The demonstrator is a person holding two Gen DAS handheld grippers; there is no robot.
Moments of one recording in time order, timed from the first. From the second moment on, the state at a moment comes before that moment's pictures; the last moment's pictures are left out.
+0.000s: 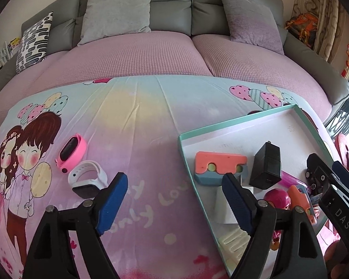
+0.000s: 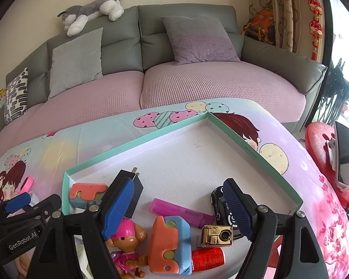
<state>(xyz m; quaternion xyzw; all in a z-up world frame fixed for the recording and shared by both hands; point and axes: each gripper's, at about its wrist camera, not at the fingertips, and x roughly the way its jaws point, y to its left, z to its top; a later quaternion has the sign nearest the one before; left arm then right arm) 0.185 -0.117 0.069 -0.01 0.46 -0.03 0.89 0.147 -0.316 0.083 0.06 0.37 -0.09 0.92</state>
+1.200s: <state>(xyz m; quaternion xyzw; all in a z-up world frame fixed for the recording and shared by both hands) 0.177 -0.008 0.062 -0.08 0.48 0.14 0.86 0.151 -0.231 0.085 0.01 0.36 0.01 0.93</state>
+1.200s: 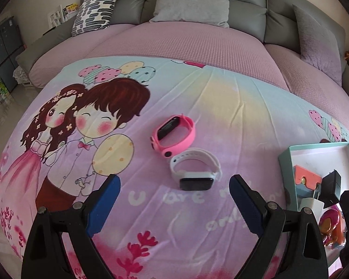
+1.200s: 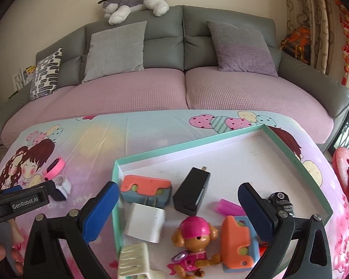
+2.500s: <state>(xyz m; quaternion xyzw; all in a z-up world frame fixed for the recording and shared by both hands) 0.138 0.106 0.045 -0.20 0.46 0.21 0.84 0.163 -0.110 0.056 -0.02 0.37 0.14 0.92</state>
